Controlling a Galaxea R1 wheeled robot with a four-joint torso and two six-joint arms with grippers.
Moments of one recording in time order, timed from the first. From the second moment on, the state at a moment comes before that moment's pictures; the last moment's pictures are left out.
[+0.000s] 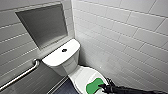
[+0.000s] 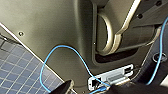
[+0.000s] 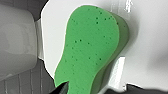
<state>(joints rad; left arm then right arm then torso) 1.54 2.93 -2.51 0.15 -0.01 -0.05 -0.64 2.72 -2.05 0.07 -0.12 0.70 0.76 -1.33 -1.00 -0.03</state>
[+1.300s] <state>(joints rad) 1.53 2.94 -2.51 0.15 -0.01 -0.06 -0.59 2.83 -2.12 0.08 -0.18 0.81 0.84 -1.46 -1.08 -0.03</state>
